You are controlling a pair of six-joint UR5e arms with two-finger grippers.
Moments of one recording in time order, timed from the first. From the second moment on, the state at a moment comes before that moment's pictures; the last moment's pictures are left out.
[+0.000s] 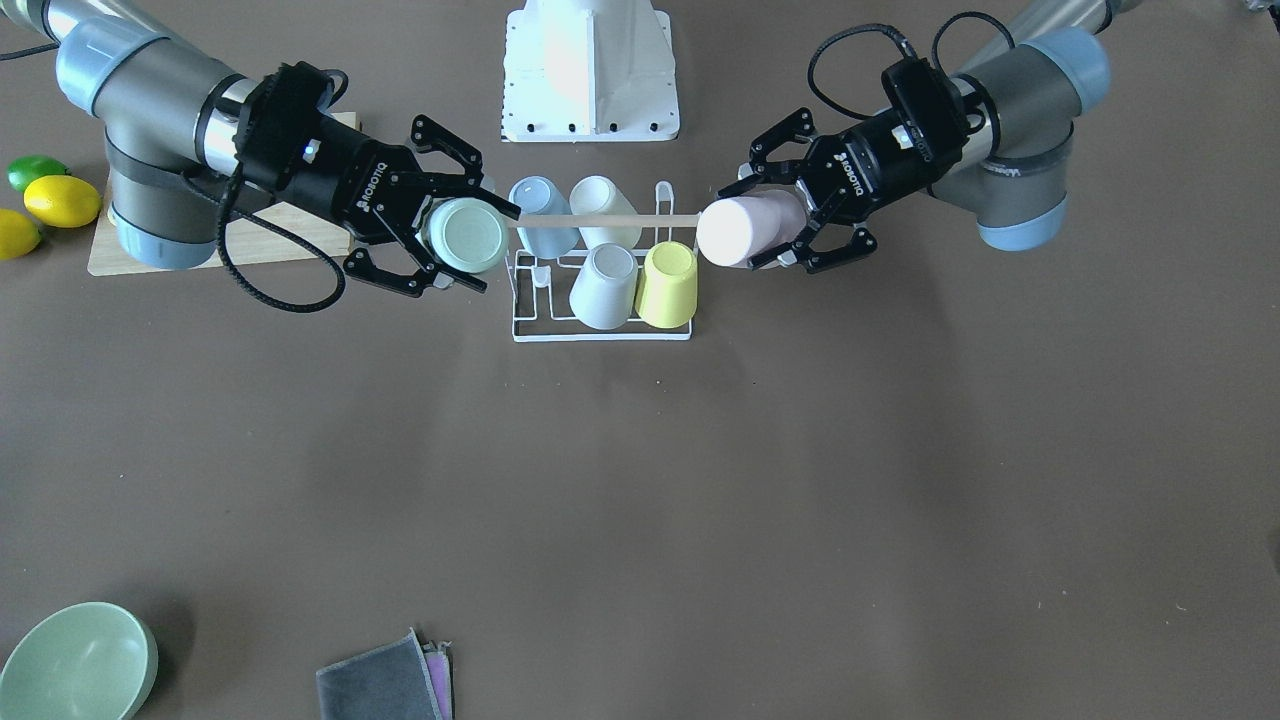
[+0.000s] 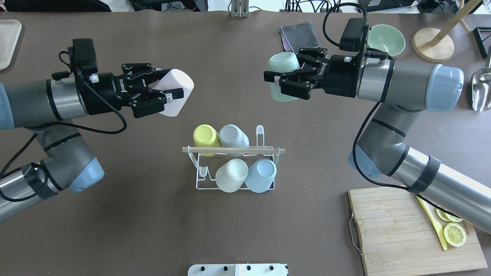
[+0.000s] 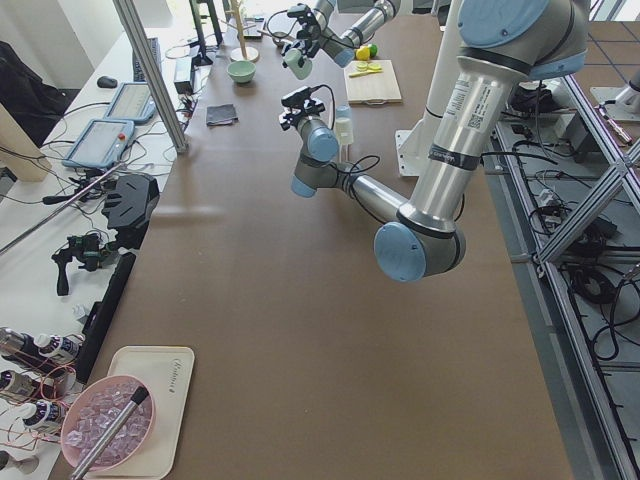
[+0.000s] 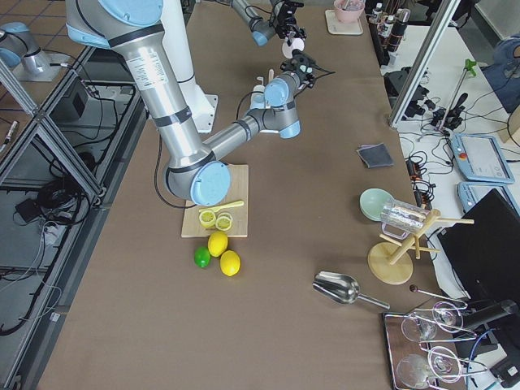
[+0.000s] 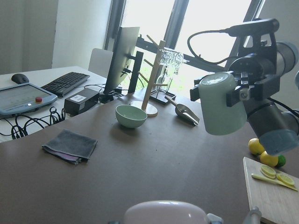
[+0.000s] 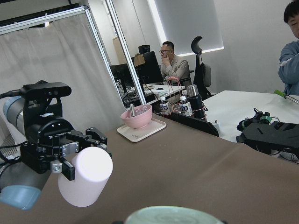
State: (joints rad) left arm -0.67 -1.96 -1.60 -3.28 -1.77 -0.70; right arm 0.71 -1.10 1.58 -0.04 1.84 0.70
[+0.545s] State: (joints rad) left arm -0.34 -1.84 -1.73 -3.36 -1.41 -0.48; right arm 0.59 -1.07 1.55 -0.11 1.70 0.58
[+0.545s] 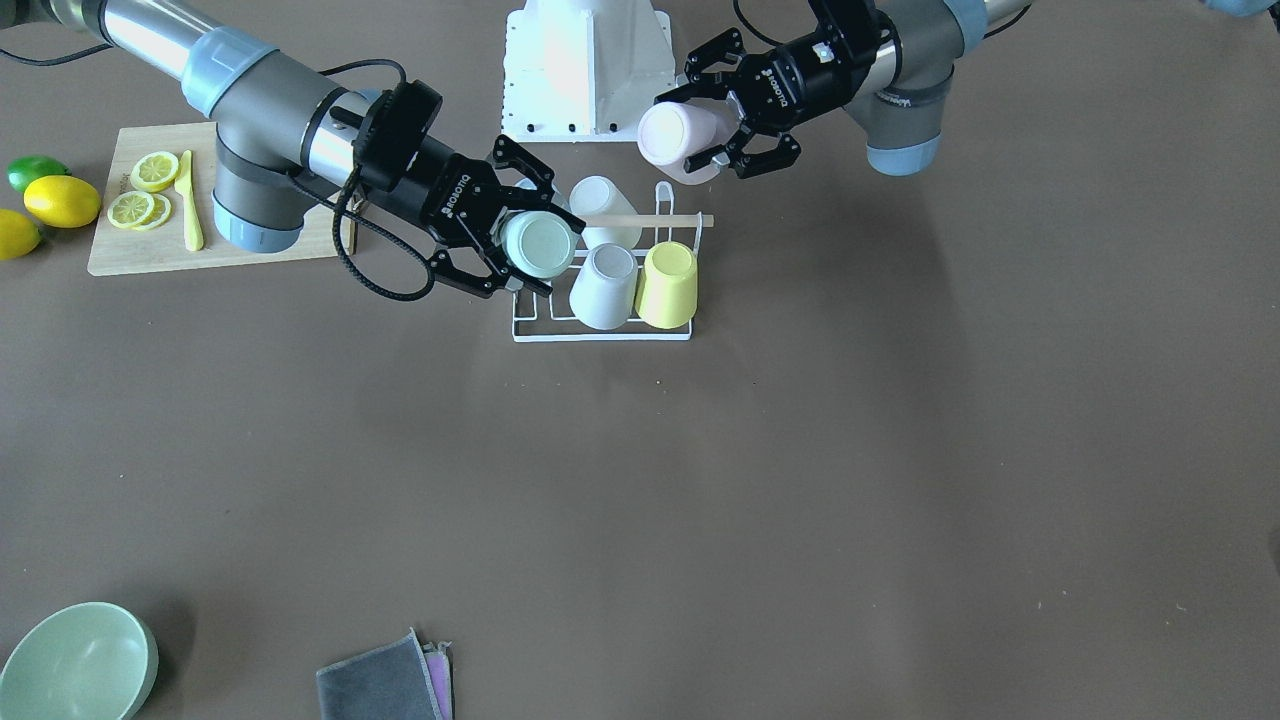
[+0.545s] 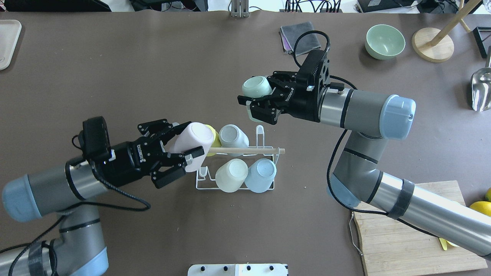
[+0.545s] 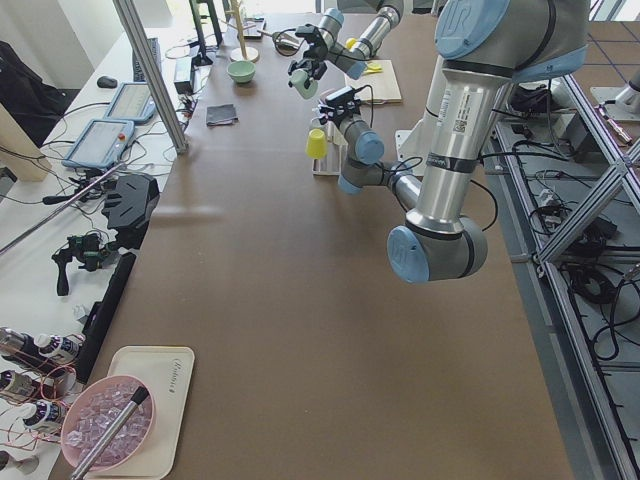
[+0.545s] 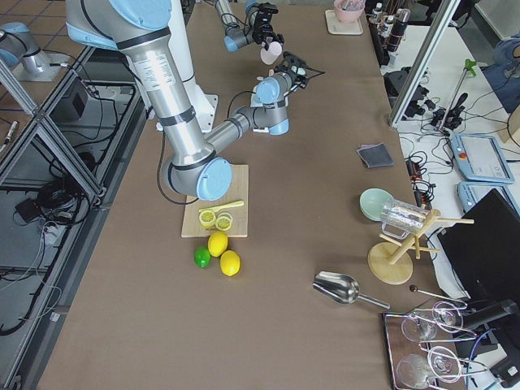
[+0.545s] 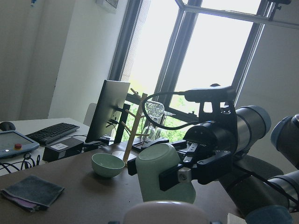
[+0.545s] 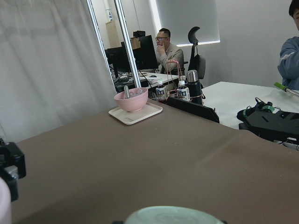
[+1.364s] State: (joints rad) left arm -0.24 -1.88 -1.68 -3.40 -1.25 -0.35; right arm 0.52 -1.07 1.50 -0.11 1.66 0.50
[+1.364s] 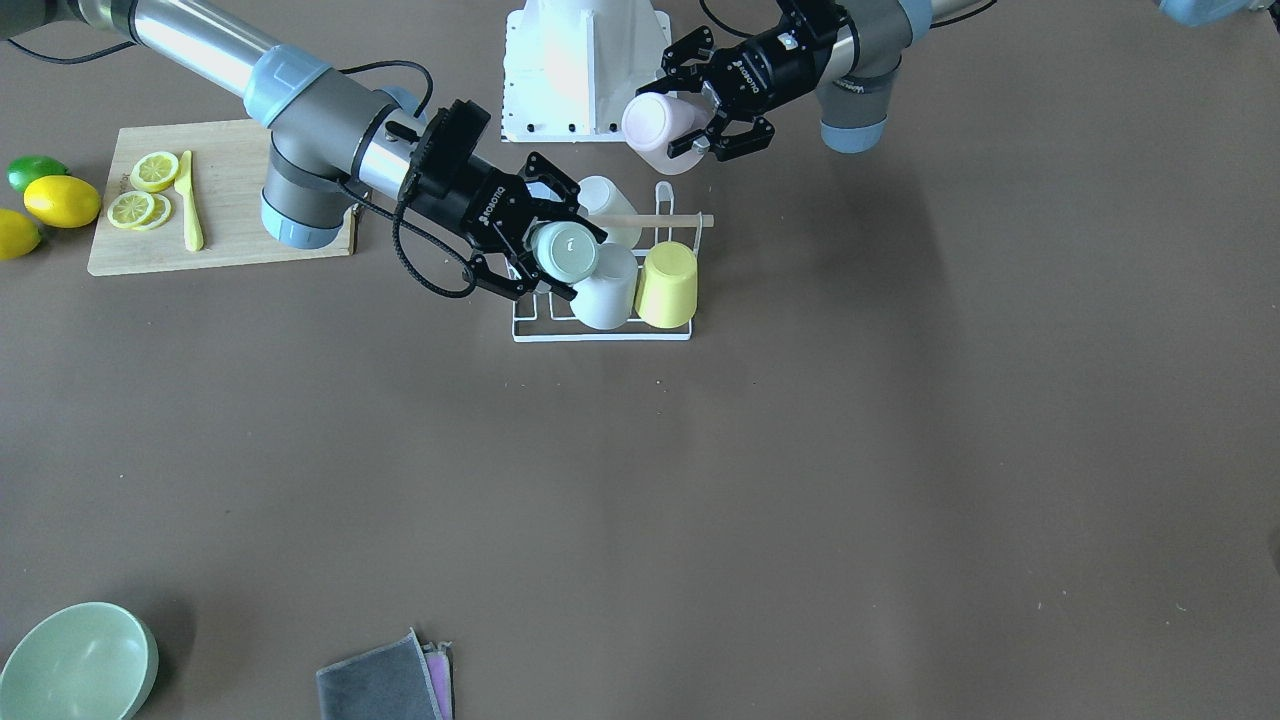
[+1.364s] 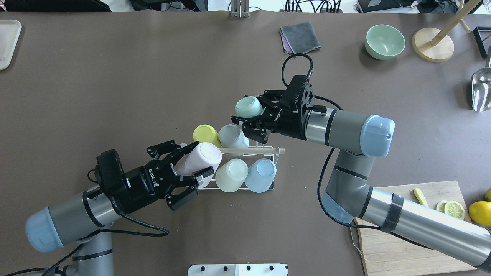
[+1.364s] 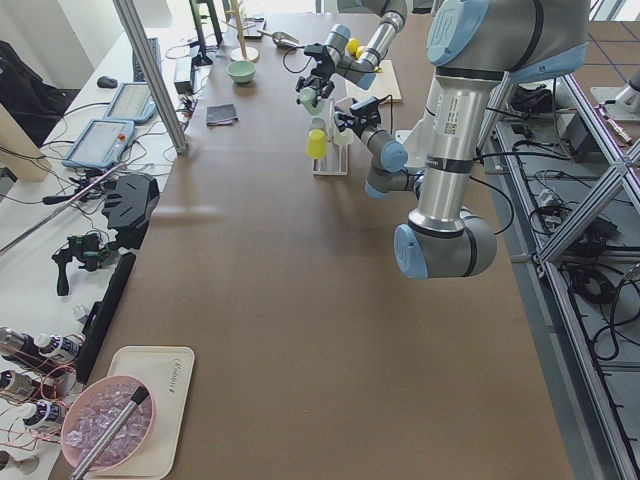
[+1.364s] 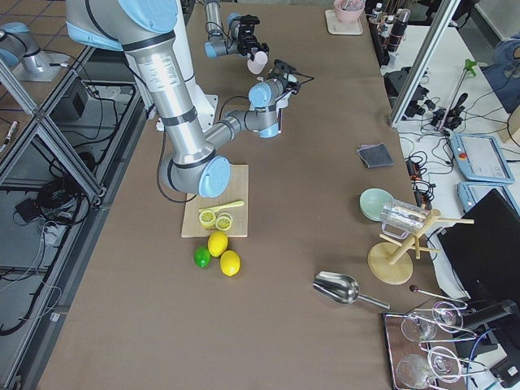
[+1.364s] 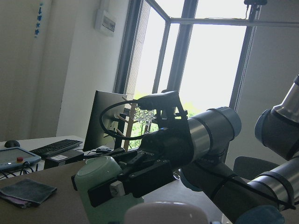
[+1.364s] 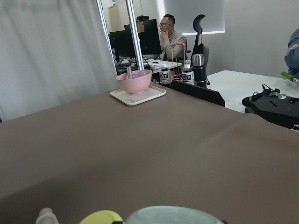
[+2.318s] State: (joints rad) left arm -0.26 -1.89 -1.61 -3.40 -1.22 -0.35; right arm 0.51 -1.08 1.48 -0.10 1.66 0.48
